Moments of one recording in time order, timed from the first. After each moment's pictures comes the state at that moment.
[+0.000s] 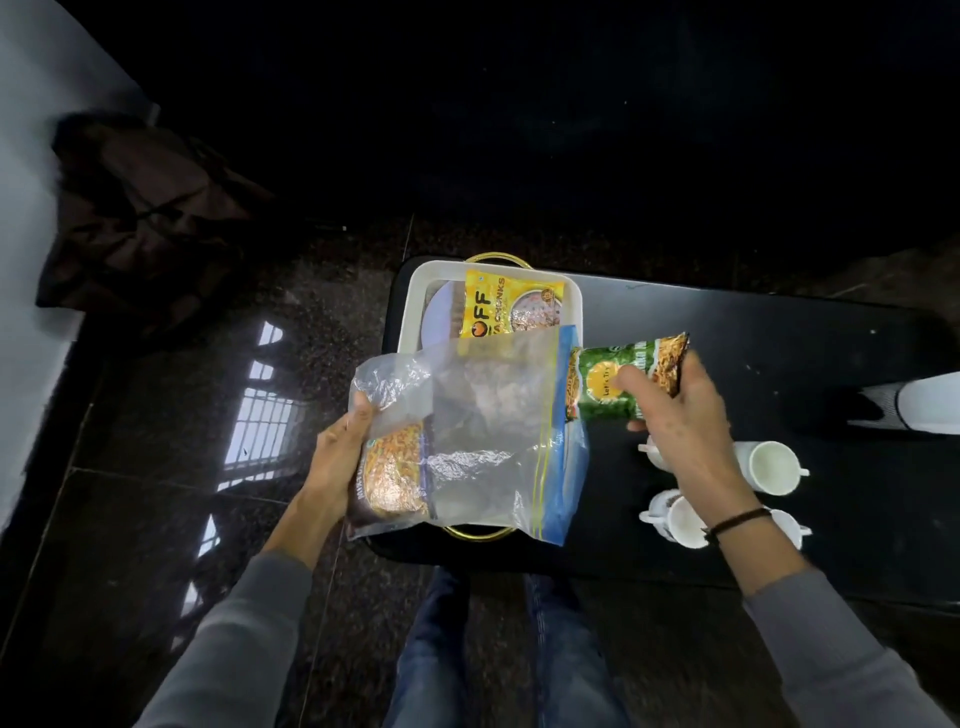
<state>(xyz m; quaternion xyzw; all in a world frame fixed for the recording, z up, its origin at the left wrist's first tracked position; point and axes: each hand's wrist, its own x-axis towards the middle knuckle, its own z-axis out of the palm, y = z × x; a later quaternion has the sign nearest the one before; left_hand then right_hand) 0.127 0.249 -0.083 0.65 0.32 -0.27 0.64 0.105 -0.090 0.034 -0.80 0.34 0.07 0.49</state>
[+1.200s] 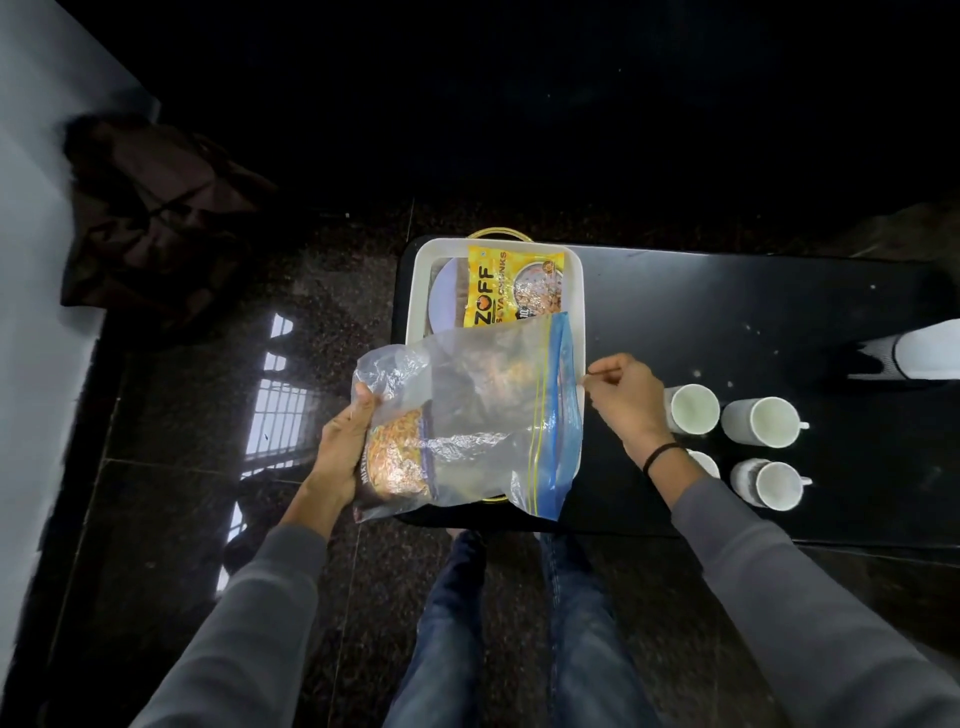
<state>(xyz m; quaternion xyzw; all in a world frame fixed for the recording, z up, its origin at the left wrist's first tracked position) 0.110 0.264 -0.071 0.62 0.35 -0.28 0.64 0.094 -0.063 -0.030 -0.80 0.39 0.13 0.43</state>
